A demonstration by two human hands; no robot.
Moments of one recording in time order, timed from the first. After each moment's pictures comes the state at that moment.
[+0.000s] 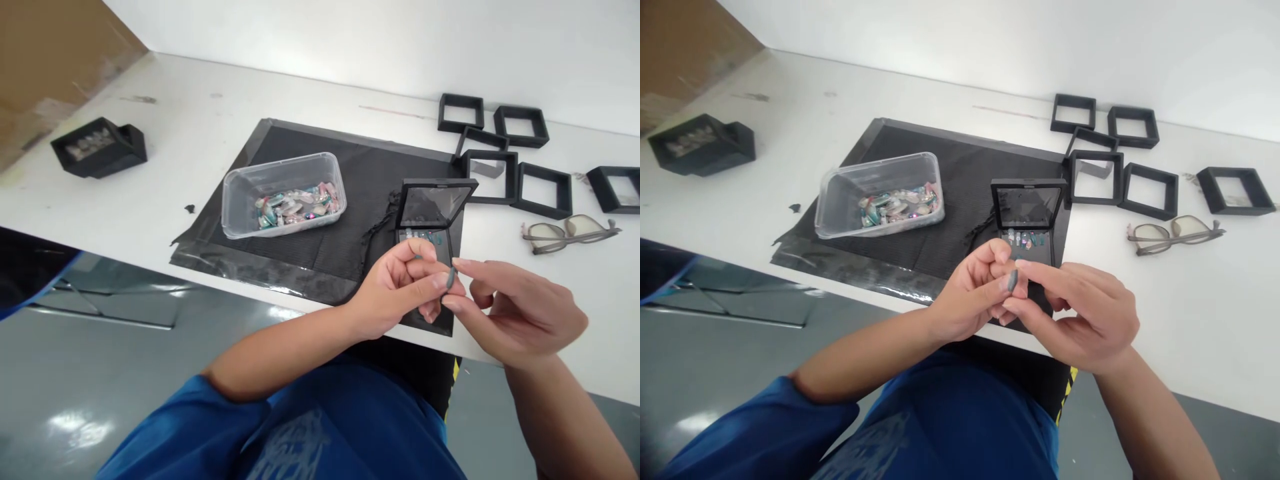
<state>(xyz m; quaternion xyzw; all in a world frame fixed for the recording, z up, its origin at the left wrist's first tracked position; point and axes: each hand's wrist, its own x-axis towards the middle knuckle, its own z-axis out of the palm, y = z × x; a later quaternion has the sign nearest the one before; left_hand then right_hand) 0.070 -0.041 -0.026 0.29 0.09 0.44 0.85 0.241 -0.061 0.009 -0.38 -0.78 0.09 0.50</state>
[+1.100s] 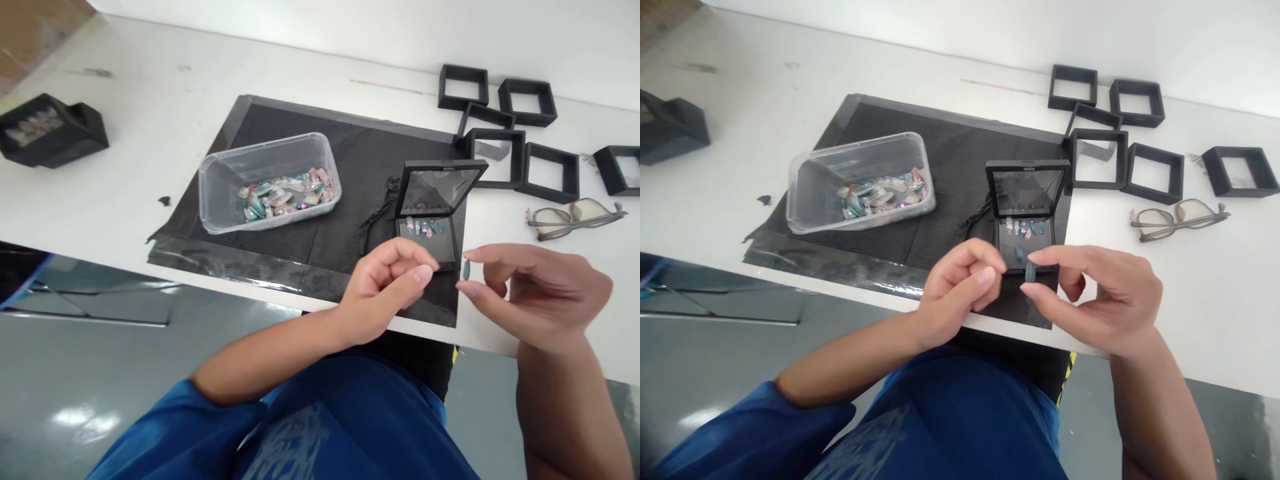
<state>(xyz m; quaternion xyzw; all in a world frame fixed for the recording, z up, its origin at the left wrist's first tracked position) 0.050 -0.048 -0.026 0.60 0.21 0.53 0.57 0.258 -0.060 0.012 -0.43 -0.75 0.20 0.46</state>
